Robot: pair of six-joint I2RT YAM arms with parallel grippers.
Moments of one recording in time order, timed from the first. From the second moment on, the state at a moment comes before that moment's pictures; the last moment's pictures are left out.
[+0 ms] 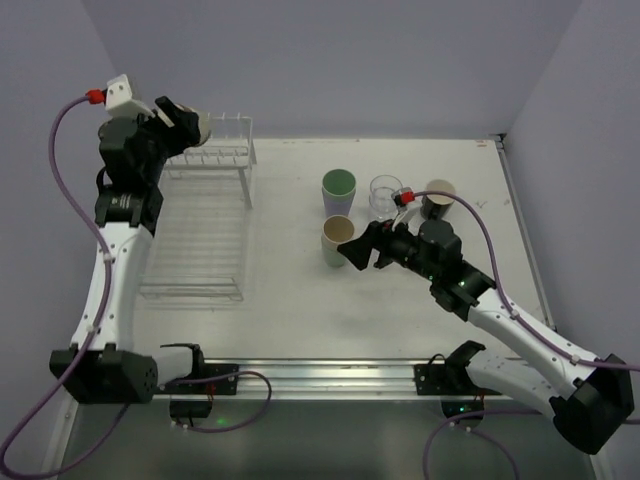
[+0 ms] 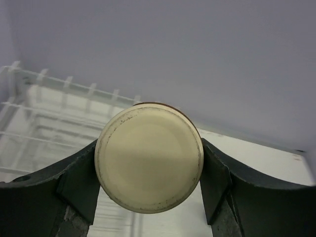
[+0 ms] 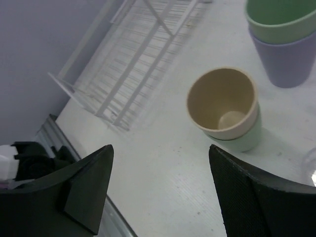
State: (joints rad) left arm 0.04 1.28 1.40 -0.22 -0.02 -0.38; right arm 0.64 0.94 0.68 0.01 -0.19 0.51
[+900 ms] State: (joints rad) left arm -0.37 0.70 0.44 0.68 0.48 -1.10; right arm 0.85 1.23 0.92 0.52 -0.42 0.76
